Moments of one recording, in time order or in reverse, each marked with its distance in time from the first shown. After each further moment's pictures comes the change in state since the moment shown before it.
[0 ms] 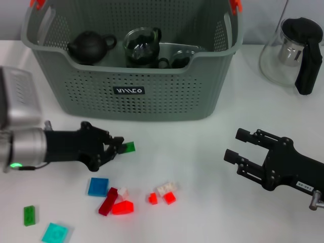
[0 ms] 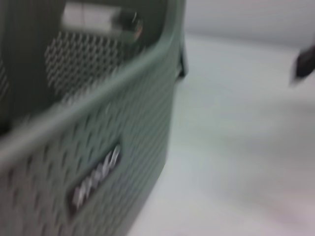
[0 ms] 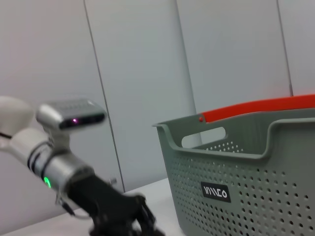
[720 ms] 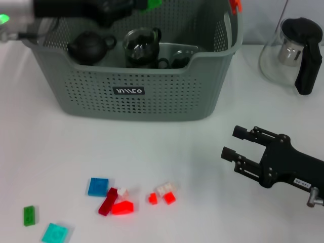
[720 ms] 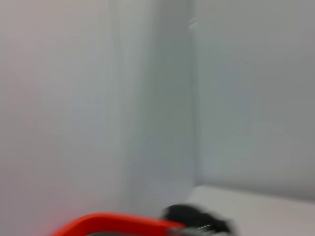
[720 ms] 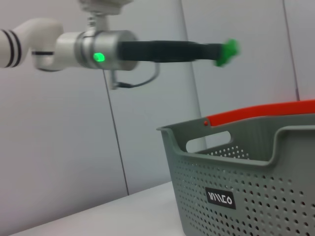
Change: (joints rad) left arm -0.328 0.115 -0.159 0.169 -0.162 0.196 -0.368; right arm 0.015 0.001 -0.001 0.000 0.000 -0.003 0.000
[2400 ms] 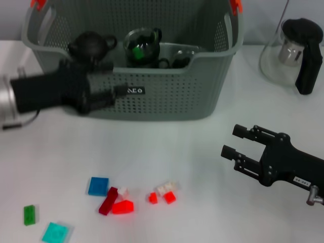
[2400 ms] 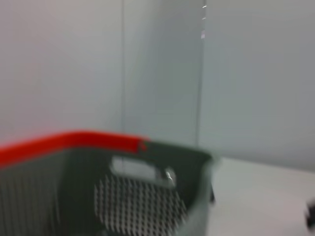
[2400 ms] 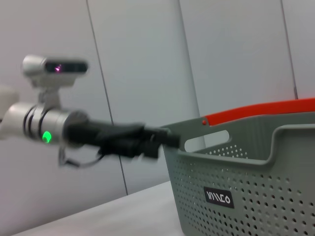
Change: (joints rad) left arm 0.378 -0.111 0.132 0.027 -0.150 -0.033 0.243; right arm 0.003 0.000 0.001 0.000 0.000 0.005 0.011
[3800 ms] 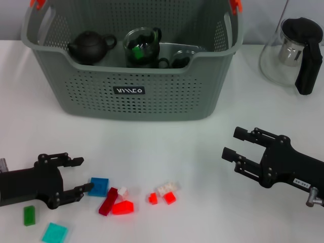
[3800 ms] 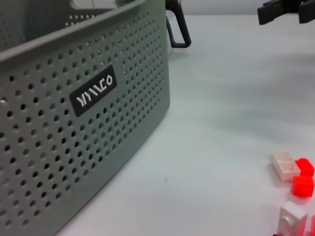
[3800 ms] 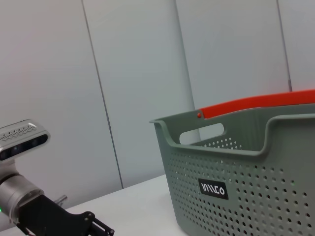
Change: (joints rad) left arm 0.158 -0.023 -0.097 -0.123 0.318 -0.089 0.409; right arm -0.005 0.000 0.000 0.000 -0.006 0.019 0.000
